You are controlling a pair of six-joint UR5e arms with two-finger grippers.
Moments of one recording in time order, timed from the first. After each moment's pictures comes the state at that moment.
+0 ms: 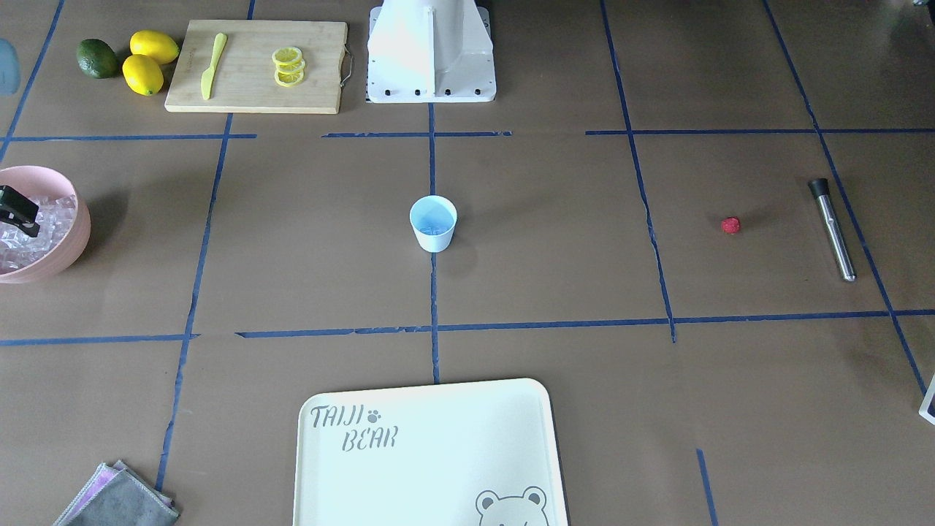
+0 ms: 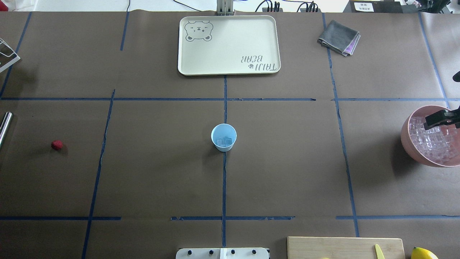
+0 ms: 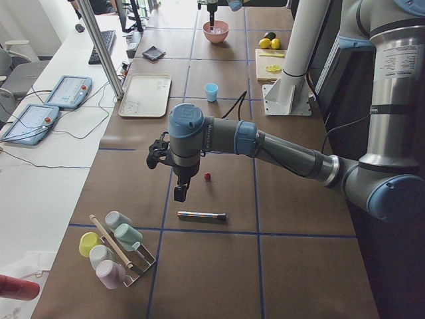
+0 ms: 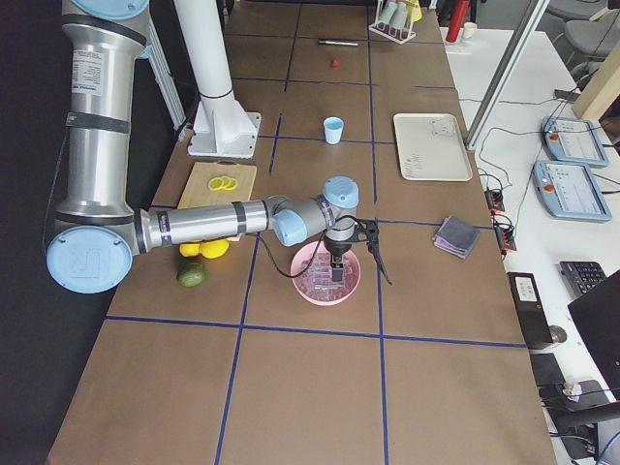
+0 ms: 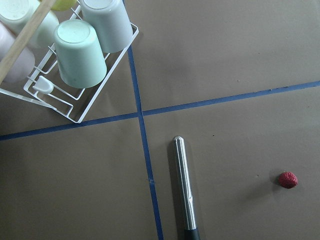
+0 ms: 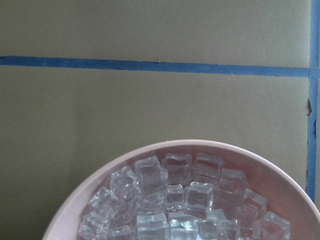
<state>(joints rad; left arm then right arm) -1.63 -1.54 -1.92 -1.34 -2.37 0.15 1.12 -1.67 1.77 -1.28 2.19 0.56</state>
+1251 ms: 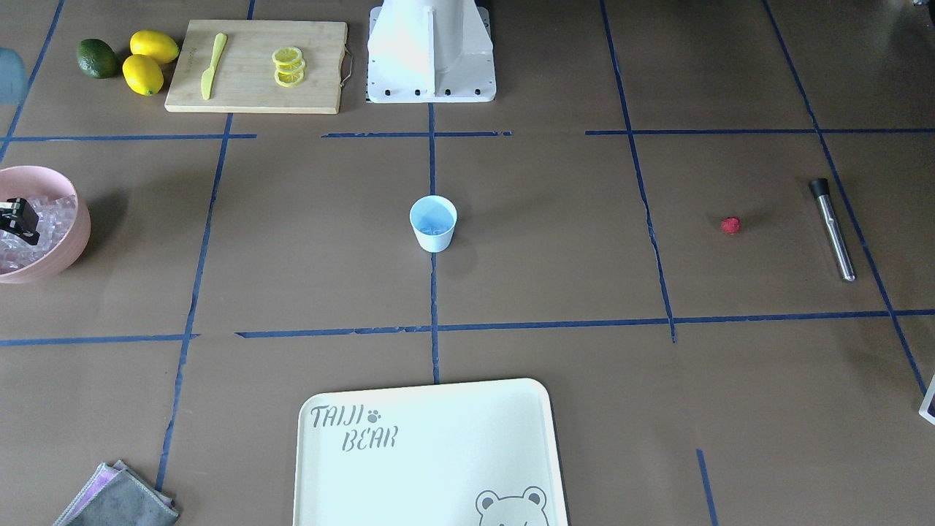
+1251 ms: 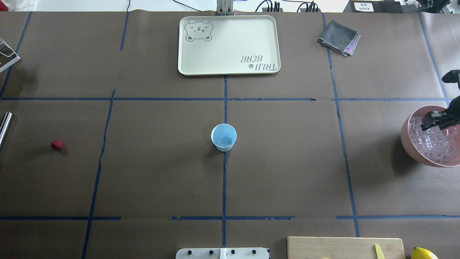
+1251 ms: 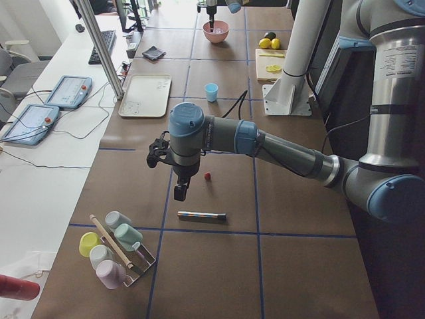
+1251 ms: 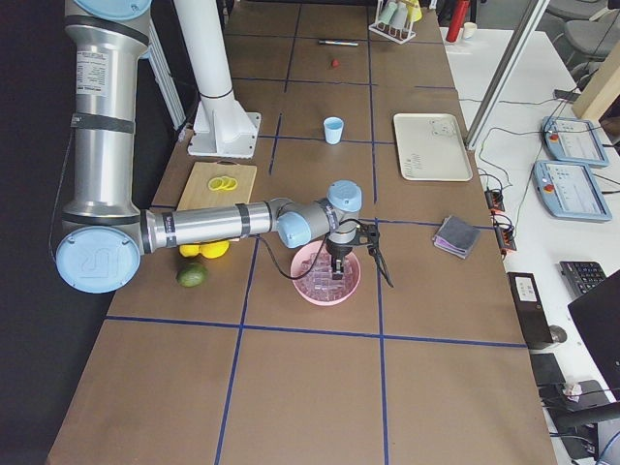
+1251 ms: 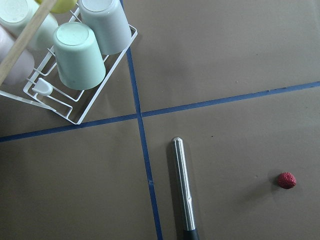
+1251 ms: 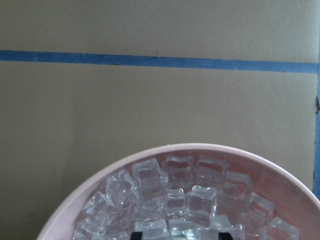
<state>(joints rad) -1.63 -1.54 -1.93 -1.34 -2.37 0.15 1.11 -1.66 1.74 -1.29 2.19 0.56</state>
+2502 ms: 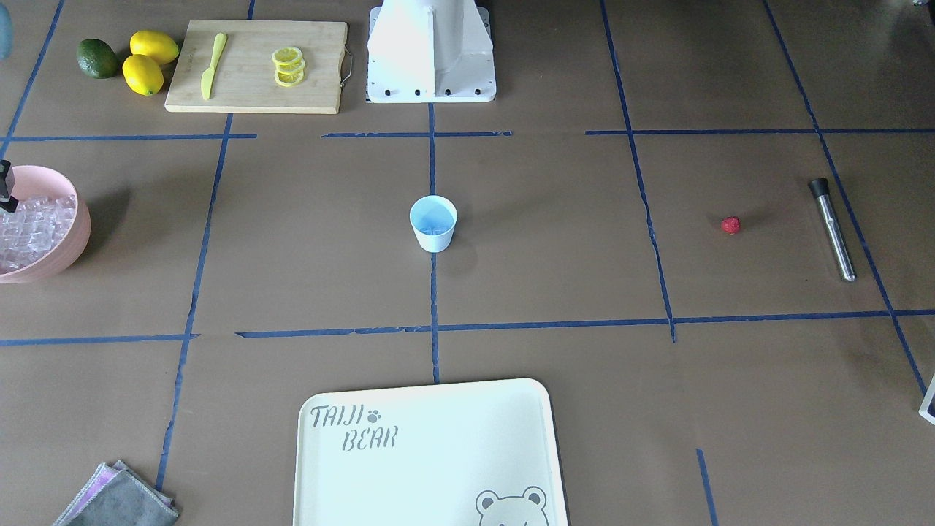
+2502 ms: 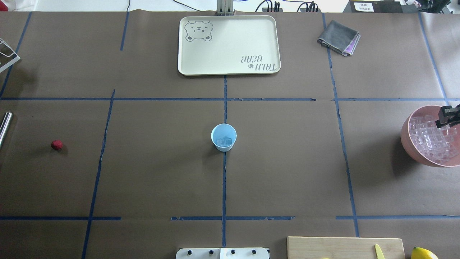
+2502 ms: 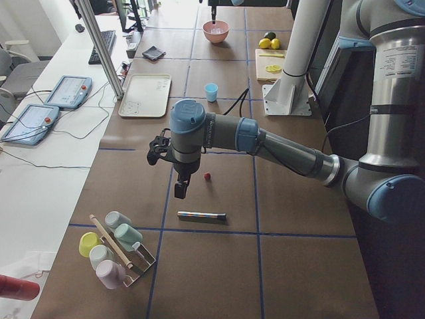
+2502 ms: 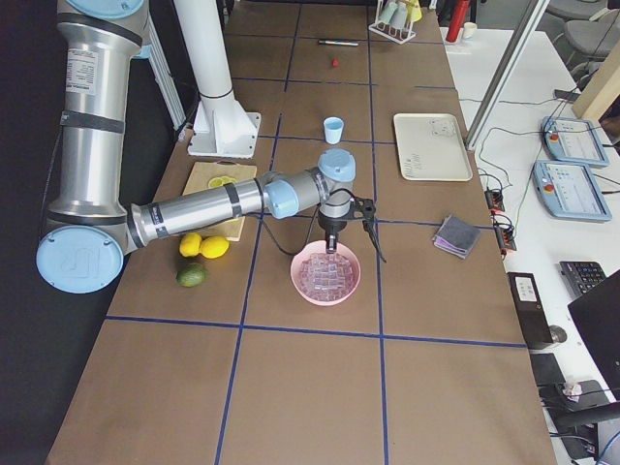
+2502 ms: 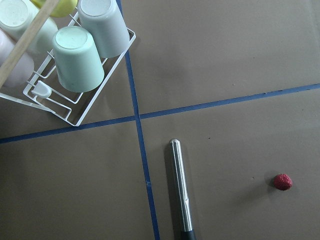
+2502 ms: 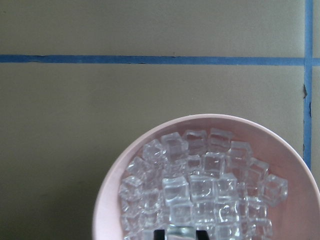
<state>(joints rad) -1.63 -1.54 -1.94 -1.33 -2.37 0.14 1.16 -1.67 2.01 -1.55 2.23 0.55</state>
